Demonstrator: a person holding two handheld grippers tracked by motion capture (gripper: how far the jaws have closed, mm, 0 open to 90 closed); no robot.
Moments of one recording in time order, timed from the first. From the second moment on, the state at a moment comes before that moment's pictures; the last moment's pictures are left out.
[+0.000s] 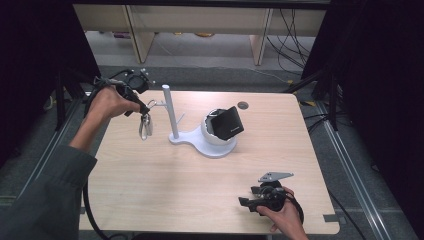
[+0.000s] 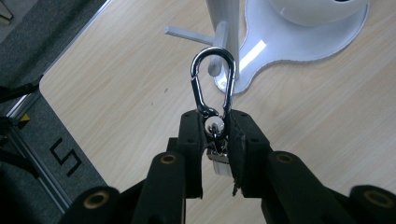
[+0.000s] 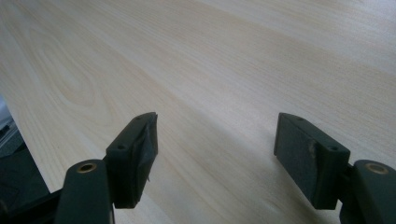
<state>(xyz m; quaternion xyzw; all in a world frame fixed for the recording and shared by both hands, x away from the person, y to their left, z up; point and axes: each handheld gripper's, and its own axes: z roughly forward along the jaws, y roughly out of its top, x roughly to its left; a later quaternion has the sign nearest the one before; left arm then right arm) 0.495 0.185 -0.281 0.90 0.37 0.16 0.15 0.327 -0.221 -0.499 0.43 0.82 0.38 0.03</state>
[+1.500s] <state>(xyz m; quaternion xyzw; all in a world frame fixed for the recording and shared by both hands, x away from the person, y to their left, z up) 0.493 0.191 -0.319 0.89 0.39 0.14 0.20 0.325 -0.220 -0.496 0.44 0.82 0.37 0.02</state>
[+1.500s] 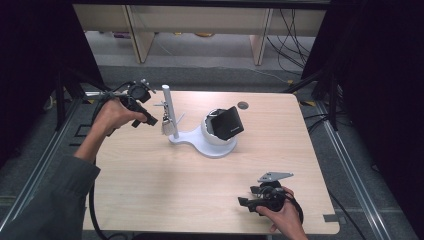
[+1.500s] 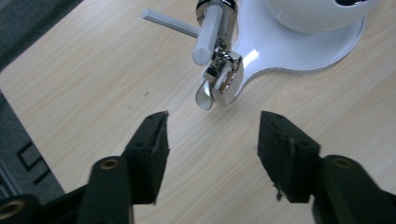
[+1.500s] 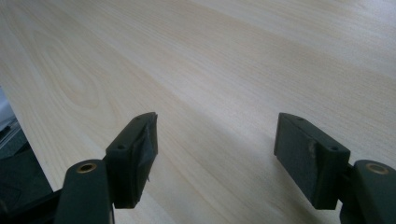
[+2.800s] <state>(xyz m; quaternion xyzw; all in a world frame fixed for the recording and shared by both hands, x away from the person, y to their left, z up) 0.405 0.193 -0.415 0.87 0.35 0.10 0.33 0.326 -0.219 -0.497 0.42 0.82 0.38 0.03</state>
